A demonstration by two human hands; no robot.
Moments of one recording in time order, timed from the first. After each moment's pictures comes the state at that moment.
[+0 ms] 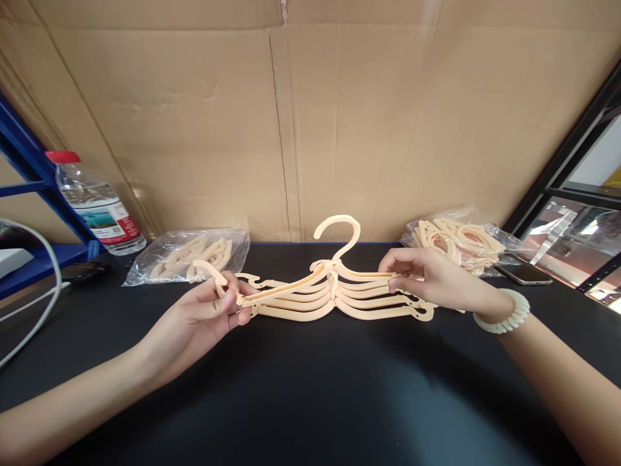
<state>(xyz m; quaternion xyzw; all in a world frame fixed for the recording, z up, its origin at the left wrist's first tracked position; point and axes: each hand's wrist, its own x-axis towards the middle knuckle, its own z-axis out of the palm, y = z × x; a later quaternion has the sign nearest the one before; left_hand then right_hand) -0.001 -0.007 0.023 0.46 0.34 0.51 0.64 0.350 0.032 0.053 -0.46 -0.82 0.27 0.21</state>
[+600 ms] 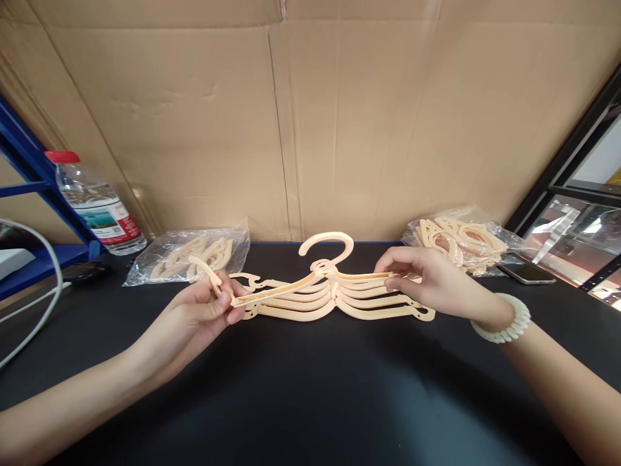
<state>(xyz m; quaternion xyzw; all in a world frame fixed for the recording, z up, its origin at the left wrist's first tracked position) 0.001 -0.009 0.026 0.46 0.37 0.54 0.60 0.344 0.028 0.052 -0.43 -0.83 0.24 0.27</state>
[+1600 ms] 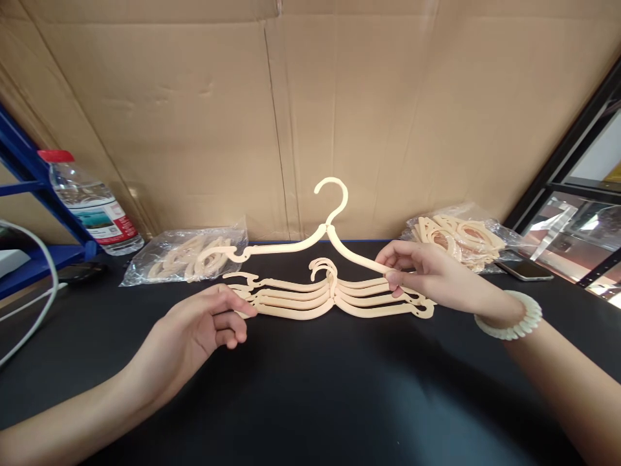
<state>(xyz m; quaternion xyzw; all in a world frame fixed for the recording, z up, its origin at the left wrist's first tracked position) 0.010 -0.025 0.032 0.48 0.46 0.50 0.56 0.345 0.026 0.060 -0.45 -0.79 0.34 0.25</state>
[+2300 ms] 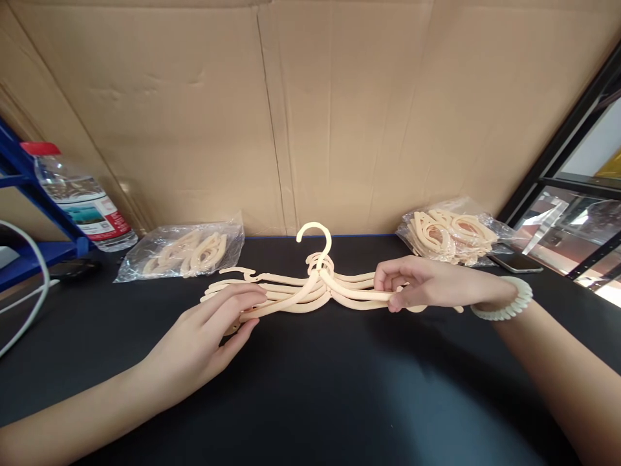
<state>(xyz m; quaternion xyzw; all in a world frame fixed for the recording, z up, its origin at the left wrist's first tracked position) -0.002 -0.018 0.008 0.89 0.33 0.28 -0.12 0.350 0.020 0.068 -0.45 -0.79 0.42 0.05</state>
